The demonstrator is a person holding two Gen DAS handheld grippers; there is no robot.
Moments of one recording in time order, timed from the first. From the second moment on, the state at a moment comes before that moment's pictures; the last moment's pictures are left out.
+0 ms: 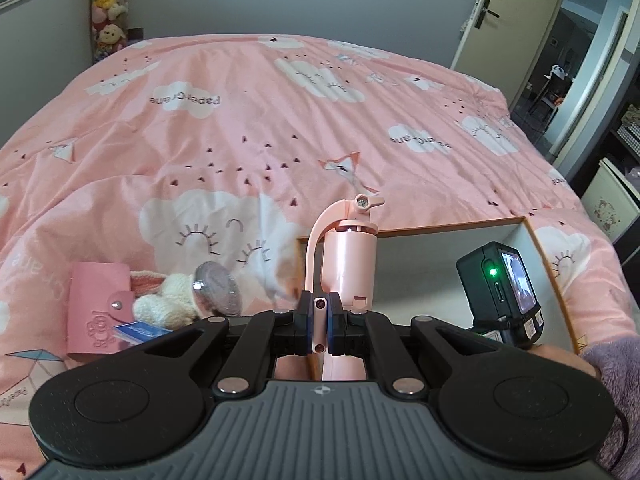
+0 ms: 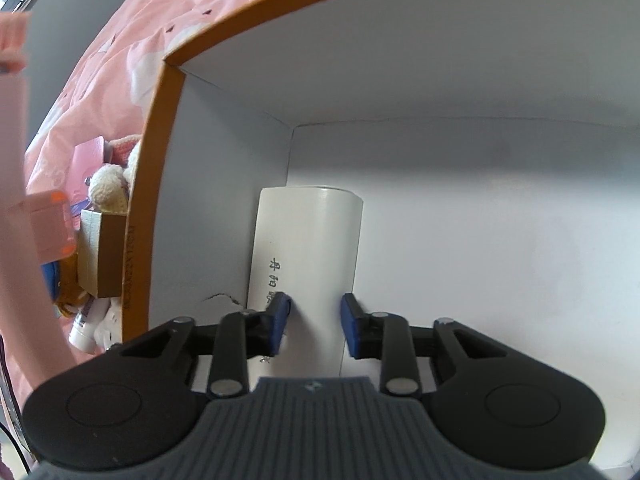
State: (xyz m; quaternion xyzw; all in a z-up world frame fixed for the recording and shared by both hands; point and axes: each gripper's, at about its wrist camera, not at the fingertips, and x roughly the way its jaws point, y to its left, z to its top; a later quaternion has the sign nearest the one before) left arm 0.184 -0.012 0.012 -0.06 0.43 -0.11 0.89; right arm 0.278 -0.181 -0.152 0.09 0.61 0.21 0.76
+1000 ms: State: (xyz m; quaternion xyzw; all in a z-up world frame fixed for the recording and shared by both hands) left arm 0.213 -0.077 -0.075 0.01 0.50 -0.08 0.86; right arm 0.261 -0.210 -0.124 0.13 0.53 0.21 0.81
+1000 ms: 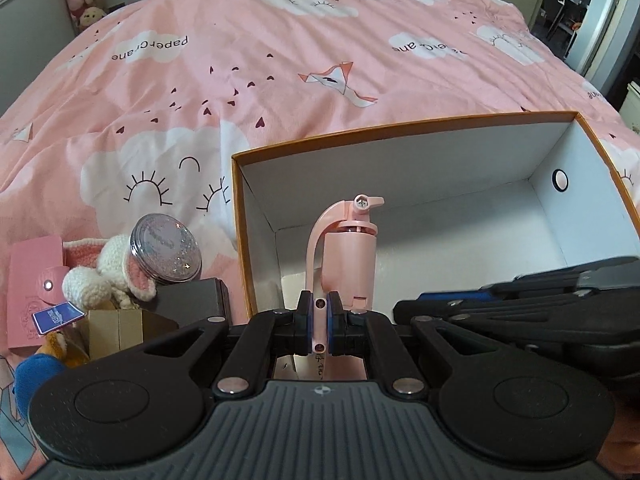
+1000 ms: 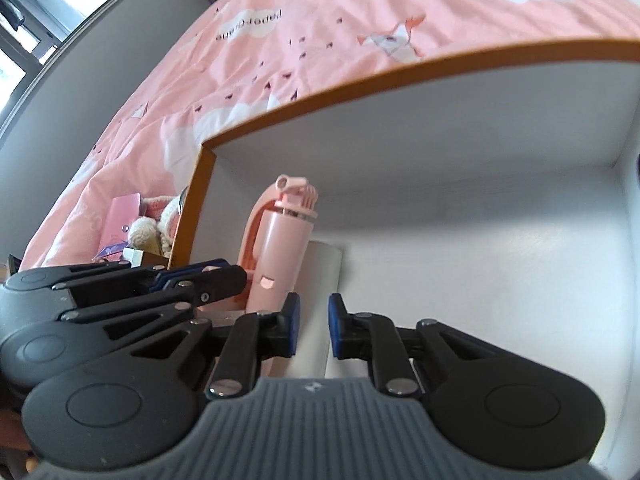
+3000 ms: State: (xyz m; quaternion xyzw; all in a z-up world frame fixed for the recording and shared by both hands) left arm 0.183 0.004 -0.044 -0.06 0.47 -0.10 0.87; right arm 0.271 -0.152 -0.126 0.02 0.52 0.23 0.82
